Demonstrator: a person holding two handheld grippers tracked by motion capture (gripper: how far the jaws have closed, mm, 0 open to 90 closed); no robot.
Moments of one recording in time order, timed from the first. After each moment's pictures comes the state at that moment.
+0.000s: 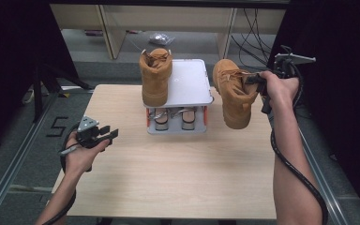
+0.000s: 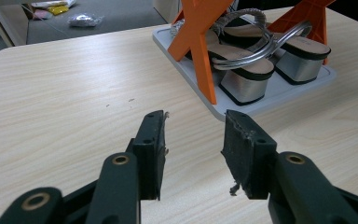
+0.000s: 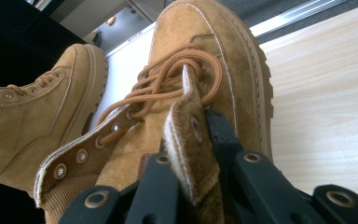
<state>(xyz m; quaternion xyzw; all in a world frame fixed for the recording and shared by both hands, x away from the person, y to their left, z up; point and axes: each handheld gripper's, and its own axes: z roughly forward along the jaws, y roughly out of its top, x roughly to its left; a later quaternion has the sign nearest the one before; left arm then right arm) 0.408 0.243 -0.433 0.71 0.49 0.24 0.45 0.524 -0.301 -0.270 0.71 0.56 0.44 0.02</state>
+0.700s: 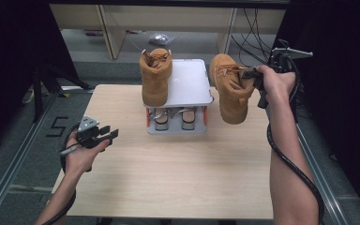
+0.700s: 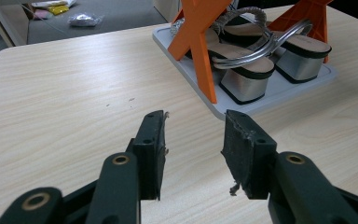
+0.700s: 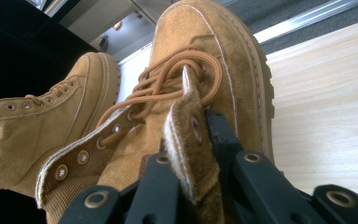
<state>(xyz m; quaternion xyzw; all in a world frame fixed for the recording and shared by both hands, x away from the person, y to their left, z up) 0.408 0.242 -0.433 0.71 0.49 0.24 0.44 0.533 -0.291 -0.260 0.70 0.55 0.45 0.02</state>
